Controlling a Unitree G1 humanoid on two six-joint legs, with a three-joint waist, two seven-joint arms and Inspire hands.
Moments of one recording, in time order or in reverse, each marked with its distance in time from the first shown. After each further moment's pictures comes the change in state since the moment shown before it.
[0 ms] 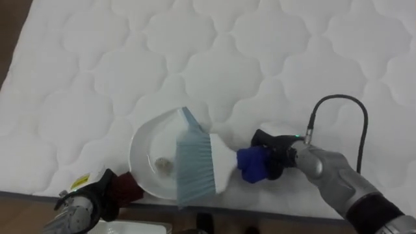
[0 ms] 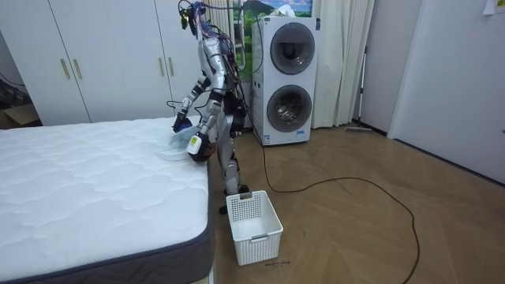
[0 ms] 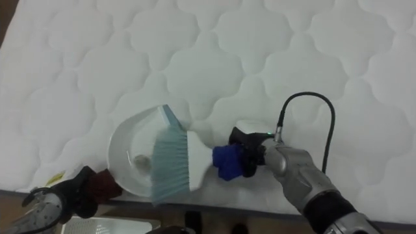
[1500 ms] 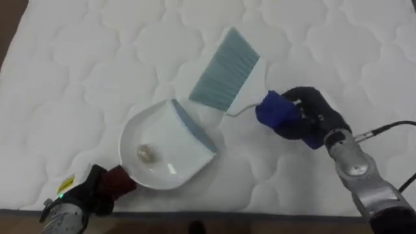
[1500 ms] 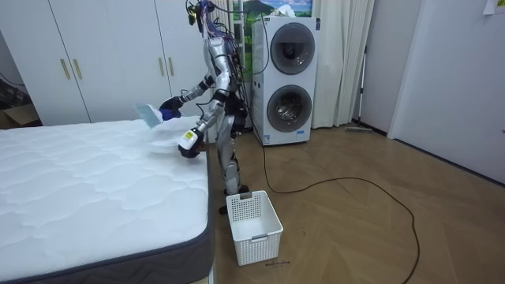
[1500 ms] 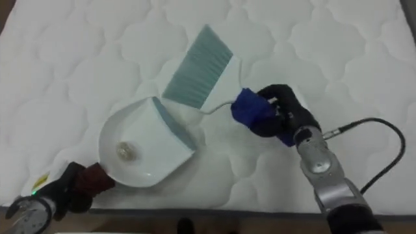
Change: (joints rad) left arm 0.084 -0.012 0.227 -0.067 -0.011 -0.149 0.173; right arm 0.157 -0.081 -0.450 0.070 0.569 -0.270 -0.422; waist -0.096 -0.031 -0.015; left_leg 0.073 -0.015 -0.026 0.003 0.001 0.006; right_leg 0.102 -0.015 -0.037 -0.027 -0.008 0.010
